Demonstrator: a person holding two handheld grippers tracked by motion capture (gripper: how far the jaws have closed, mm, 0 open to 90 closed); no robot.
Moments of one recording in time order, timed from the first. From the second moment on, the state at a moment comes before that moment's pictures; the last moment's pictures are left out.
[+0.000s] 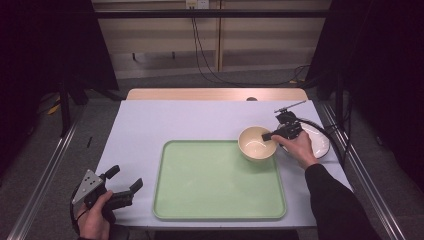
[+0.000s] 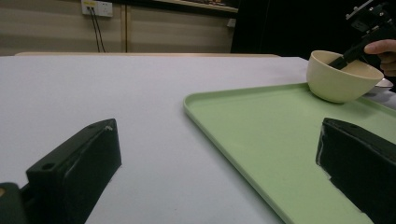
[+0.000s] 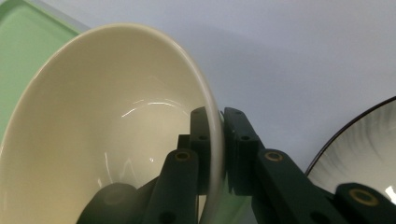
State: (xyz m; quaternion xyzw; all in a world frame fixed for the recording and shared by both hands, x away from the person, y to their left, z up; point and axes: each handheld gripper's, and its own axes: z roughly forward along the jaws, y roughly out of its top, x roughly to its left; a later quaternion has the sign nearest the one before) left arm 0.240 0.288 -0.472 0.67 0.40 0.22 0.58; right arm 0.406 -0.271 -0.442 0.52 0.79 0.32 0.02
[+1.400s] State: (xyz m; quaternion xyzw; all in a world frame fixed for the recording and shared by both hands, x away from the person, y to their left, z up) left arm 0.240 0.288 -0.471 0.67 0.40 0.23 0.58; right arm 0.399 -0.270 -0.452 0.51 0.79 0.34 0.06
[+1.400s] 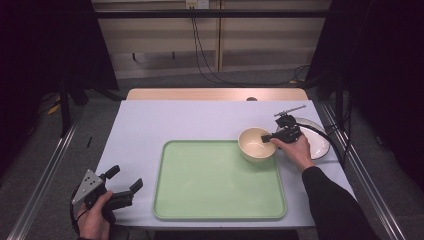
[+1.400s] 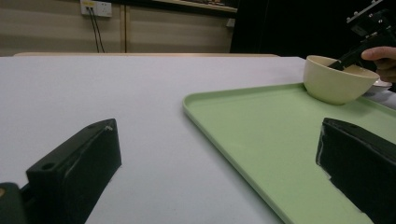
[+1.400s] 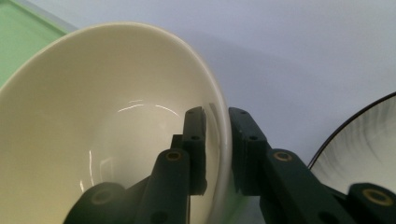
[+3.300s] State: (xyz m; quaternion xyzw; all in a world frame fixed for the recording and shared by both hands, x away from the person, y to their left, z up) left arm 0.240 0.288 -0.472 0.67 0.41 0.23 0.58; right arm 0.360 -0.292 -0.426 0.46 0.76 0.42 0.19
